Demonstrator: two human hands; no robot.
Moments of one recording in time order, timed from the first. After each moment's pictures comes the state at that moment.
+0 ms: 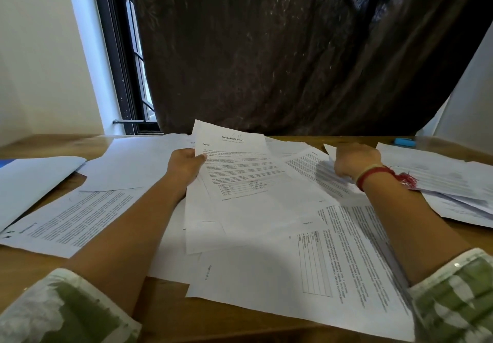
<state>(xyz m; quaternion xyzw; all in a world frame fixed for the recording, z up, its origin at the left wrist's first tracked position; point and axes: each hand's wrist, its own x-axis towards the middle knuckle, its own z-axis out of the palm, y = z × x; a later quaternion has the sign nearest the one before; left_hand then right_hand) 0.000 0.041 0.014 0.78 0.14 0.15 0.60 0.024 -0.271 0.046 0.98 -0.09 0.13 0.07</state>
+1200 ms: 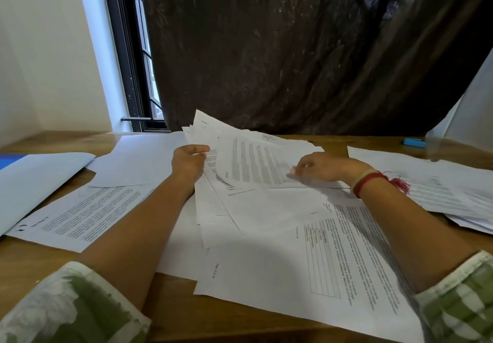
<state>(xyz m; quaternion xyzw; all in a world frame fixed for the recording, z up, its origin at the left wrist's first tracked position) 0.016 0.049 0.002 0.69 0.16 0.21 0.67 0.023 -0.228 0.039 0.99 0.07 -0.05 -0.07</state>
